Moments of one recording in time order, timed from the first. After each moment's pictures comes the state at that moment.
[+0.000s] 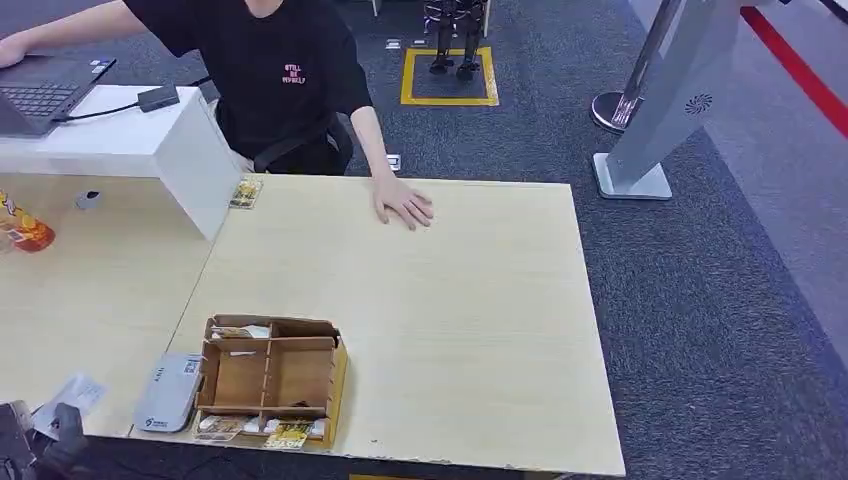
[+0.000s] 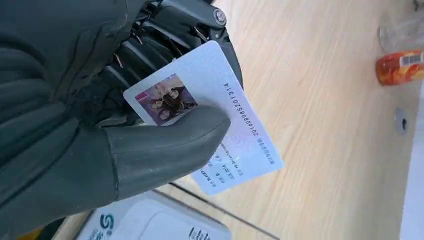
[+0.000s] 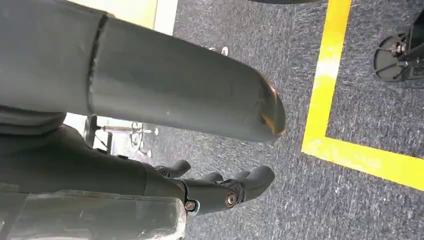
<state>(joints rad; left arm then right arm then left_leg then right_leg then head) 0.09 -0.07 0.42 -1.39 0.20 0.21 -0.24 -0.04 0.26 -1.34 -0.26 1.55 -0.10 0.14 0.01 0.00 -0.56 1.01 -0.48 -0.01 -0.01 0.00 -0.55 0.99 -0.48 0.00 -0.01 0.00</state>
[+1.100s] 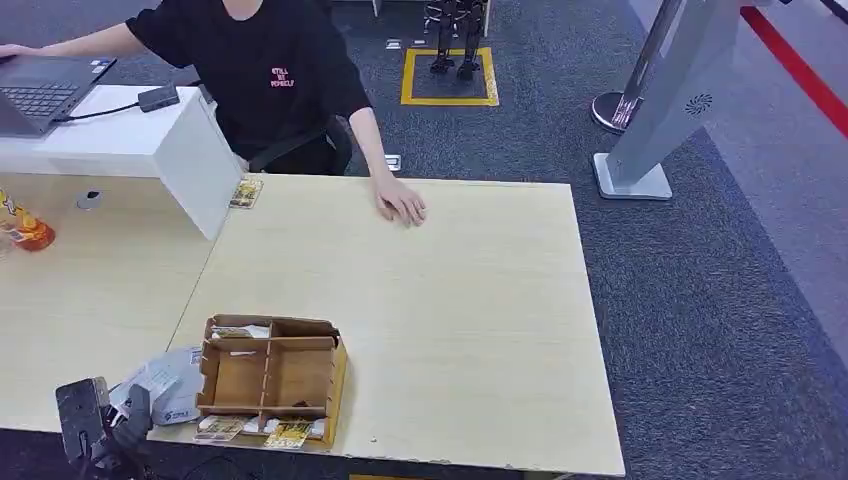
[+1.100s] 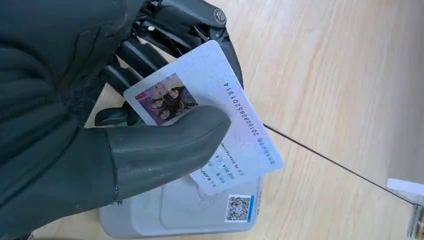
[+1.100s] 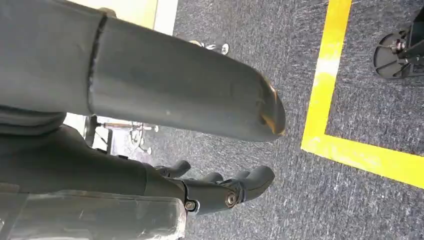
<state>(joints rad) 0.08 -0.05 0.19 -1.33 0.23 0.26 -0.23 -0.04 0.25 -1.32 -0.24 1.55 -0.11 0.14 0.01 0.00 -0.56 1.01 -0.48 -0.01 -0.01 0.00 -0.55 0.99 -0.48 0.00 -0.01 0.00</state>
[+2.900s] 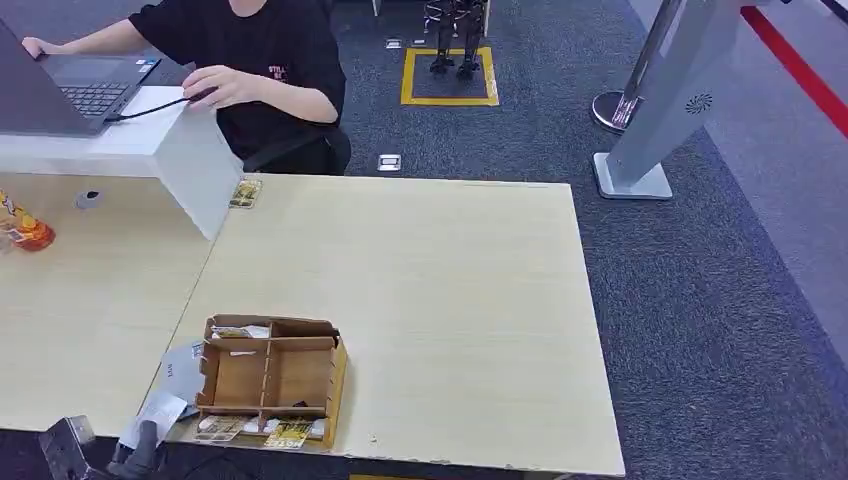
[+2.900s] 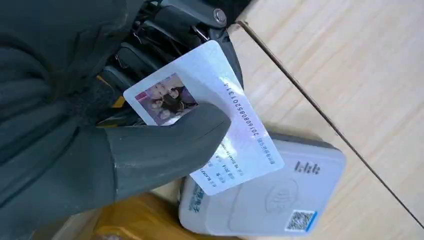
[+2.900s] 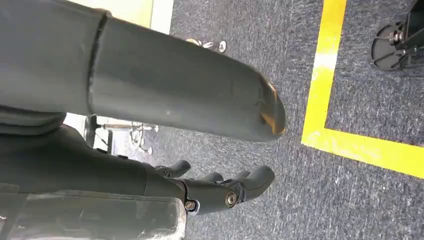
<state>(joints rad) 0.22 0.00 -0.01 -1.50 0.78 0.54 -0.21 -0.04 0.25 -1.32 -0.23 1.54 -0.15 0.15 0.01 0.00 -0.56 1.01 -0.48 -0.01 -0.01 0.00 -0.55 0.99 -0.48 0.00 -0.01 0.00</state>
